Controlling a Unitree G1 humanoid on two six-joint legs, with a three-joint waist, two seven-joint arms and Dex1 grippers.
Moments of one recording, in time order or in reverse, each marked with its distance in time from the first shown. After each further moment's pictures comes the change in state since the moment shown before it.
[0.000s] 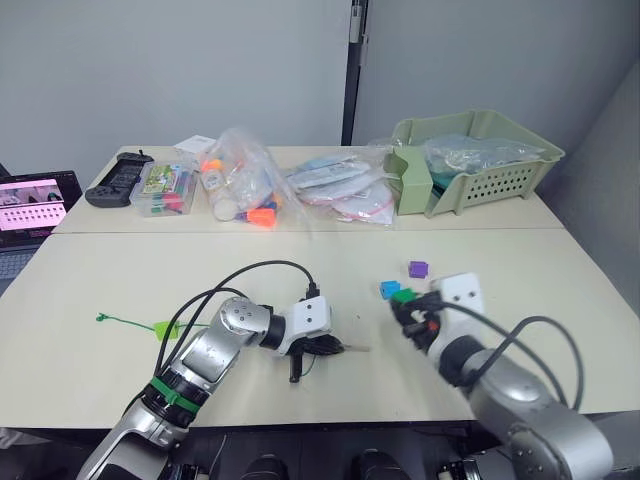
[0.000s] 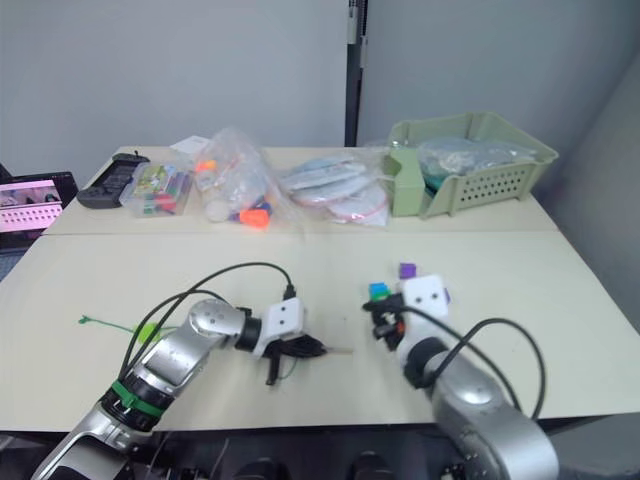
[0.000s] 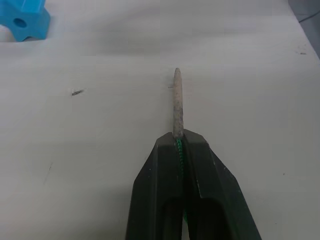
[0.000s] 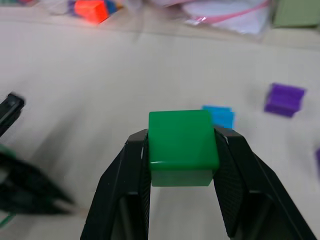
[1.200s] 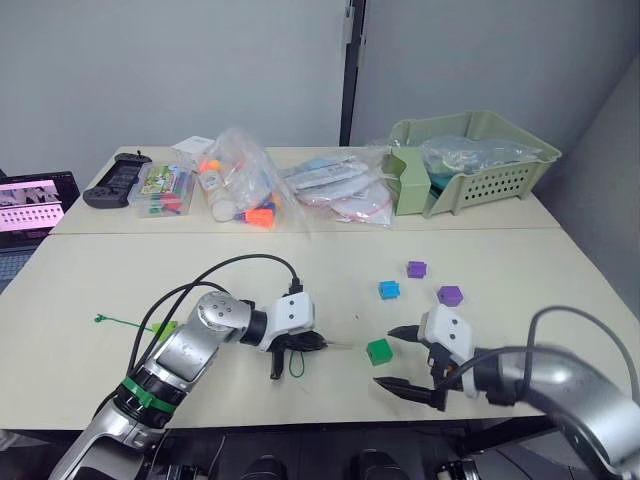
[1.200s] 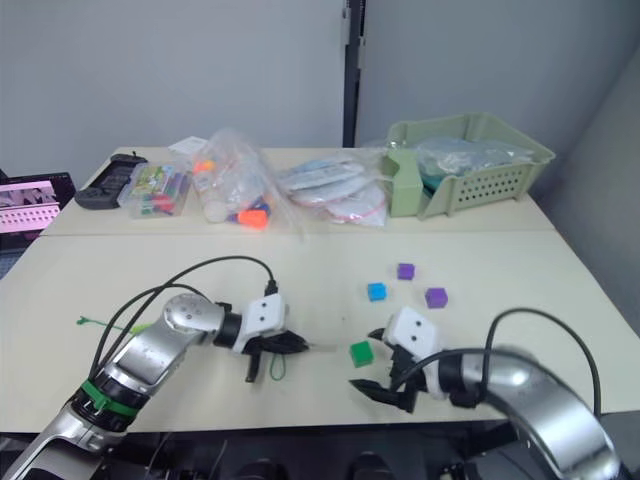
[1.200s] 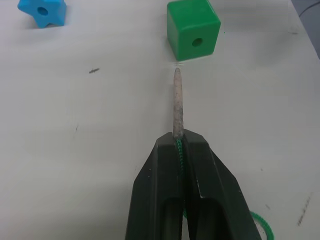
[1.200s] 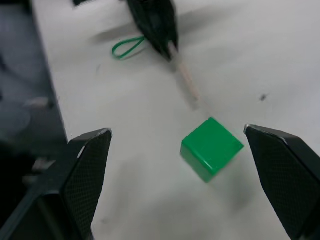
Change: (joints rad) left arm 0.021 0.121 0.044 -0.100 -0.047 0.042 -0.030; right arm -0.163 -0.658 0.136 0.457 0.009 -0.584 1.003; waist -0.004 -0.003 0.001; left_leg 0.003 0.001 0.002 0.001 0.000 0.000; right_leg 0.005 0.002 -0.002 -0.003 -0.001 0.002
